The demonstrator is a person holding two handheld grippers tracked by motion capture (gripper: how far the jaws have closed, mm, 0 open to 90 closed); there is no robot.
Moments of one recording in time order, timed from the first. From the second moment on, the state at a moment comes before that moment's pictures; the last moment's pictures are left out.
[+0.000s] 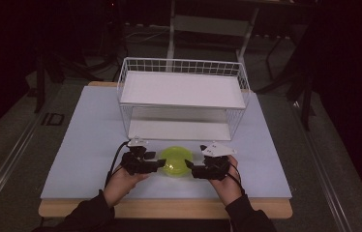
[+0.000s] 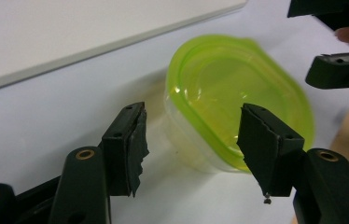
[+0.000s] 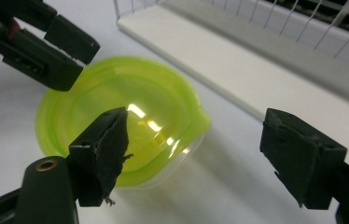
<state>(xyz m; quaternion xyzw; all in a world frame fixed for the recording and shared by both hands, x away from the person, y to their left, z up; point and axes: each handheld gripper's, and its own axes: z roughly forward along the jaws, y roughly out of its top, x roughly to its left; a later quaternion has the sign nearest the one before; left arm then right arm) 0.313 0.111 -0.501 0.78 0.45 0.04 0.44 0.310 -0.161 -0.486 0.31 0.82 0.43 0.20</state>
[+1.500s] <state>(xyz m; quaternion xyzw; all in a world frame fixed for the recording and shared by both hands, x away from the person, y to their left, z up) 0.274 0.109 -0.486 0.78 0.44 0.02 0.44 0.286 -0.155 -0.464 0.34 0.83 0.43 0.13</state>
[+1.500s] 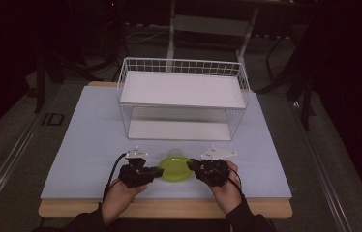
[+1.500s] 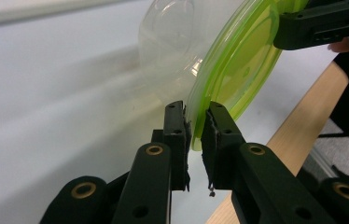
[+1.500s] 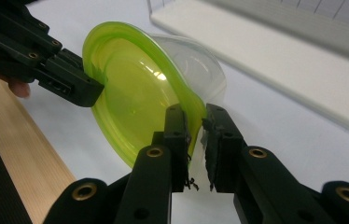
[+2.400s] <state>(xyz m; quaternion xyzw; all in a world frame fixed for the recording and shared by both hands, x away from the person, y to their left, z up) 0.294 0.123 -0.386 0.76 0.40 0.07 0.51 0.310 -0.156 -0.367 0.34 0.79 0.49 0.15</state>
